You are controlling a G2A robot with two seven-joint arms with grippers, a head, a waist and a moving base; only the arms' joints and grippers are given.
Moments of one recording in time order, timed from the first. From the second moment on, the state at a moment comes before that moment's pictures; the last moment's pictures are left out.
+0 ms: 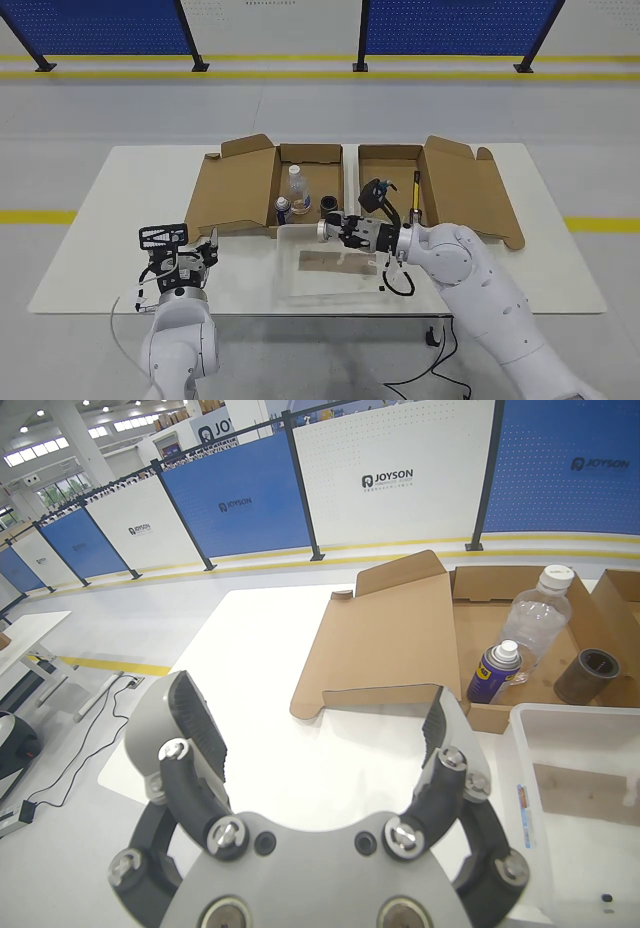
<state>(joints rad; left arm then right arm) 1.72 -1.44 -1.51 -2.16 1.78 0.32 -0.52 -0.95 -1.22 0.99 -1.37 -0.42 -0.66 0.56</state>
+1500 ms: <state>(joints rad) 1.72 -1.44 -1.51 -2.16 1.78 0.32 -0.52 -0.97 -1.18 1.13 -1.63 -1.03 0.00 0.78</state>
